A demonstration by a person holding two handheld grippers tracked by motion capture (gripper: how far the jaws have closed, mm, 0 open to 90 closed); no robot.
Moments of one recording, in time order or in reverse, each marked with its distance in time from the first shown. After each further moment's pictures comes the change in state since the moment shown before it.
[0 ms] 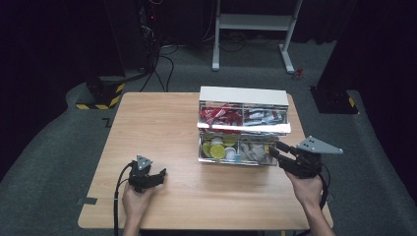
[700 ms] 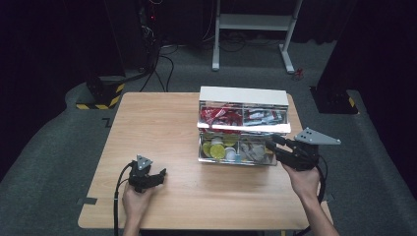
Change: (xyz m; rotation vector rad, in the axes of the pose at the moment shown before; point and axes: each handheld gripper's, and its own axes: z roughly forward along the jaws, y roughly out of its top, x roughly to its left) left arm 0.000 0.000 0.000 0.000 0.000 0.000; right arm 0.001 0.021 0.008 -0.018 0.037 -0.004
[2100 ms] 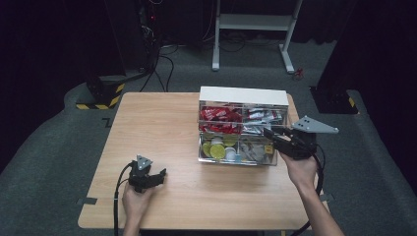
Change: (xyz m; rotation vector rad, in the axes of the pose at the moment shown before) left arm 0.000 0.000 0.000 0.000 -0.001 0.000; right arm 0.000 0.029 0.008 -0.026 -0.043 -0.024
